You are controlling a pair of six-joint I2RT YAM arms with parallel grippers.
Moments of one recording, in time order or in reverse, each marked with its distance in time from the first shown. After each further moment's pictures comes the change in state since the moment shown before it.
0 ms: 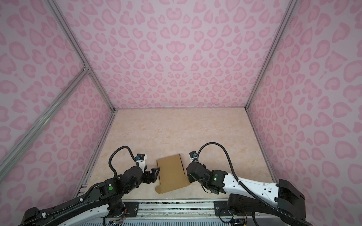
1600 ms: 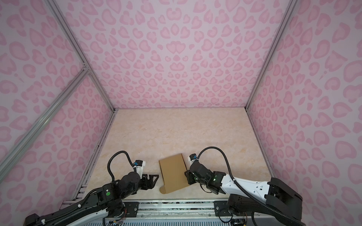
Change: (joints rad) left arm 0.005 -0.121 -0.116 -0.034 0.123 -0.129; right arm -0.098 0.058 -0.136 0.257 -0.246 0.056
